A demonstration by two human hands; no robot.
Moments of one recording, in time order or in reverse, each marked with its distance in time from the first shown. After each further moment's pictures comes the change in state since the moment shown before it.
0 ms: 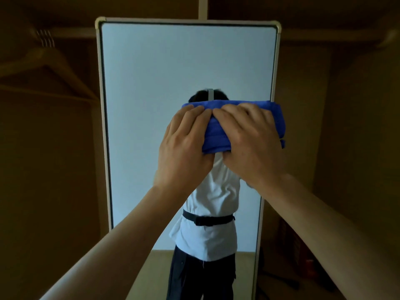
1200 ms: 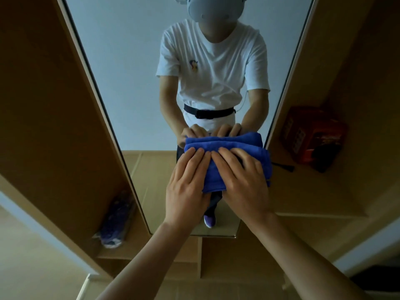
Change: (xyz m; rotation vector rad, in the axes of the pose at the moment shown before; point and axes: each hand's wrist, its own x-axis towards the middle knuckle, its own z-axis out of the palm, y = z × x) left_hand -0.320 0.024 0.000 -0.092 -0.437 -0.247; right_hand -0.298 -0.132 0.024 0.162 -0.422 0.135
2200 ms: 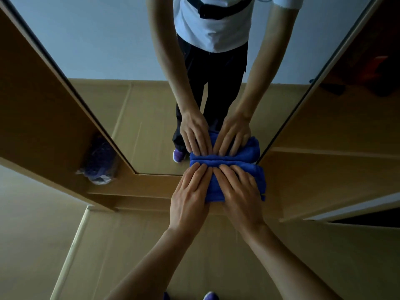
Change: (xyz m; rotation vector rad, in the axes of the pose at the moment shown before) left_hand -0.231 -0.038 0.124 -0.002 -0.464 -0.267; right_hand -0.239 -0.057 0.141 0.147 -0.528 0.158
